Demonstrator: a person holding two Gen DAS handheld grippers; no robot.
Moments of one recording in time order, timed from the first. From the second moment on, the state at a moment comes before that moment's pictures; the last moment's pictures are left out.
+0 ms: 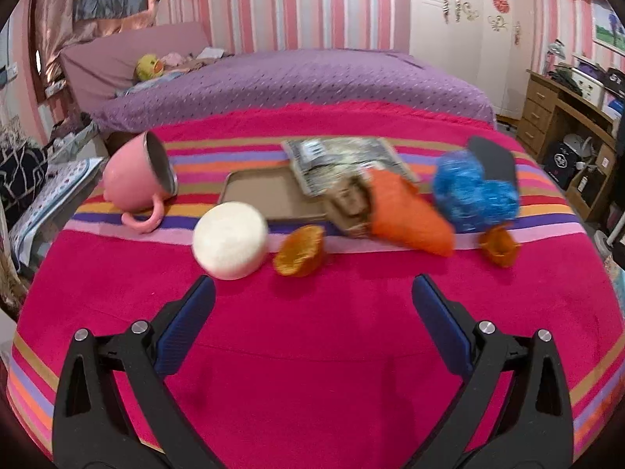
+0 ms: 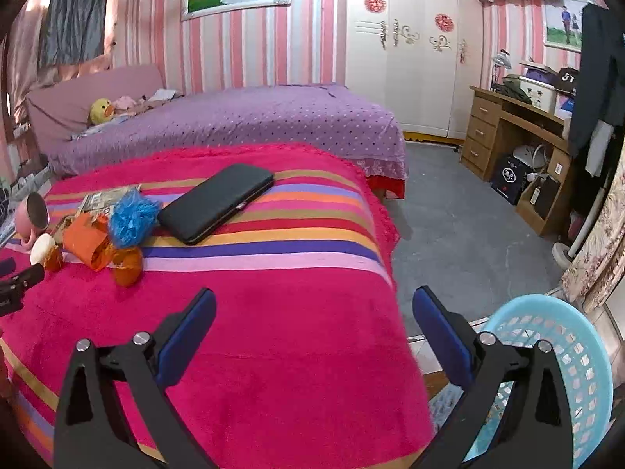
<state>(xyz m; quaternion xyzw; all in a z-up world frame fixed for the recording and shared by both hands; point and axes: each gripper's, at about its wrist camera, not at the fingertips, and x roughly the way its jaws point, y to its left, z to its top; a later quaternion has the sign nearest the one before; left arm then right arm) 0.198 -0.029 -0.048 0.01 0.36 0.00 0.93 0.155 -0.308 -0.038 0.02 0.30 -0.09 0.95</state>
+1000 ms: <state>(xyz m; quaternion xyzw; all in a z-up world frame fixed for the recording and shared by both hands) 0.226 -0.007 -0.053 0.00 0.39 -0.03 0.92 0.219 -0.174 -0.062 -0.04 0.37 0.02 0.93</state>
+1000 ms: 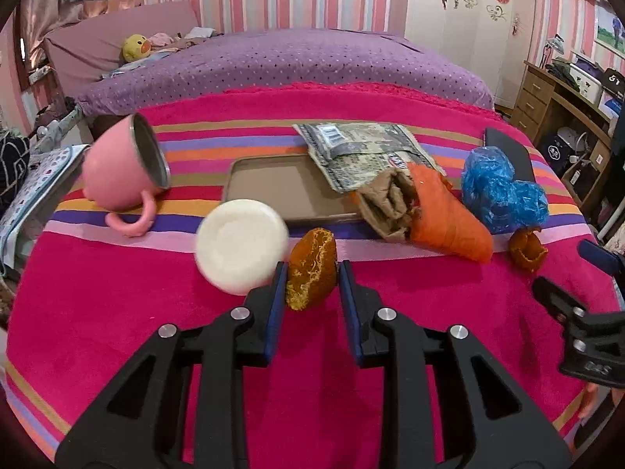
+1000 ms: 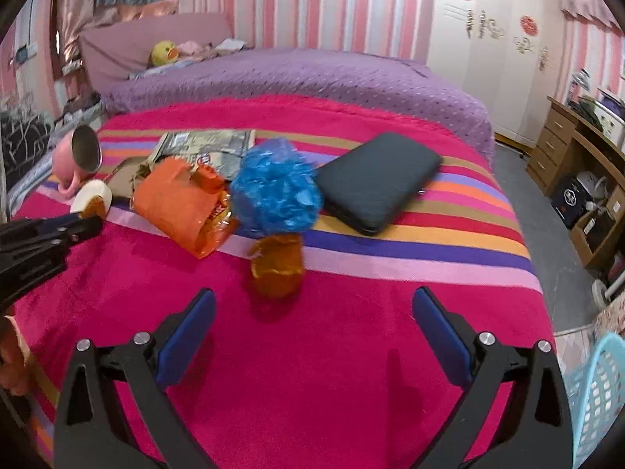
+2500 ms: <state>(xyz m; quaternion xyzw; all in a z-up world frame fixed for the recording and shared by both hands) 0.114 -0.131 -0.013 0.03 0.31 -0.05 0.95 0.097 -0.321 -0.013 0.00 0.28 0.00 0.96</state>
